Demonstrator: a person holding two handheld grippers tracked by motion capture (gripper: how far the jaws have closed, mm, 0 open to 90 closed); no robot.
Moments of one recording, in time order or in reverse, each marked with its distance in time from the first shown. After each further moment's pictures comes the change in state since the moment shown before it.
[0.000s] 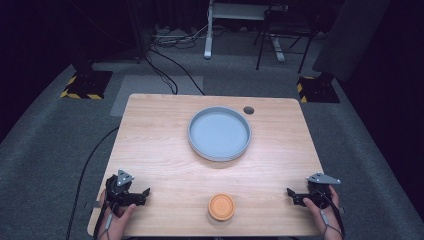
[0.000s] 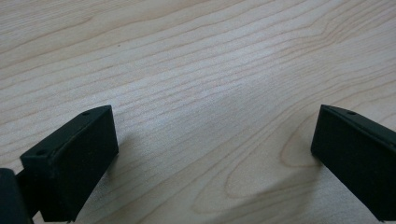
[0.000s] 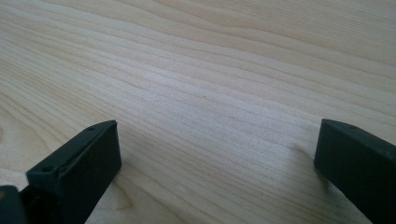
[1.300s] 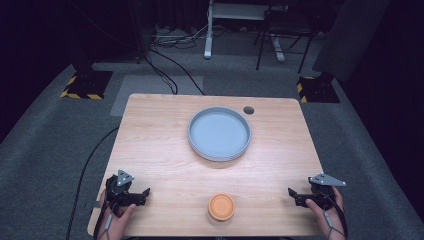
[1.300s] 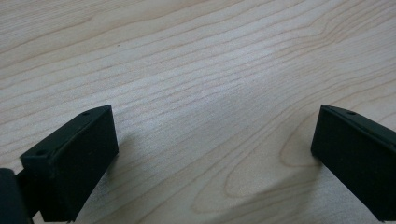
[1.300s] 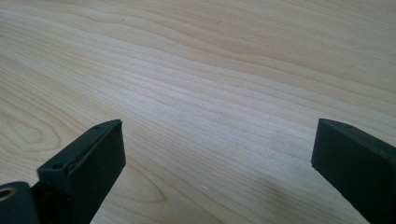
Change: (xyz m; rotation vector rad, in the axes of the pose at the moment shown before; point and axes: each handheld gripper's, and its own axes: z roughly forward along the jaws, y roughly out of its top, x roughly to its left) left arm 0.000 0.000 0.000 0.000 0.000 0.002; right arm 0.008 0.008 -0.022 -0.053 0.024 0.000
